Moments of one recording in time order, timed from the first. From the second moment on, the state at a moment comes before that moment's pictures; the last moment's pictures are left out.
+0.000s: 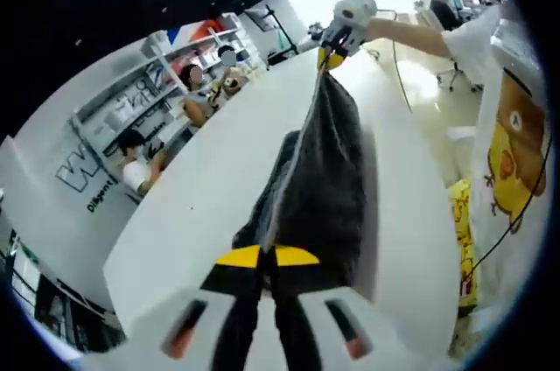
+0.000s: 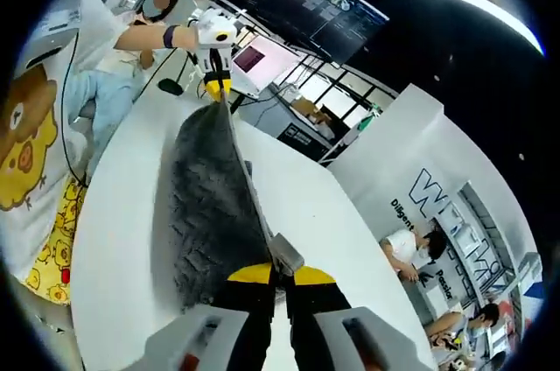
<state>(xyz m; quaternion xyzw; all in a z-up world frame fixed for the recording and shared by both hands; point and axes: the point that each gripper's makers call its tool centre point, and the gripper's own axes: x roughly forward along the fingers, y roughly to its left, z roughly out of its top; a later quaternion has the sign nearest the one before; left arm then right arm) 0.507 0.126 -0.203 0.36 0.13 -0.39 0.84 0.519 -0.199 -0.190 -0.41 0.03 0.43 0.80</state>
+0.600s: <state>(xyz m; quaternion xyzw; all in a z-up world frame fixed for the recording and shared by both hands) 0.600 0.131 -0.270 0.34 0.21 -0.35 0.85 0.617 -0.193 -0.265 -0.41 0.14 0.41 0.80</state>
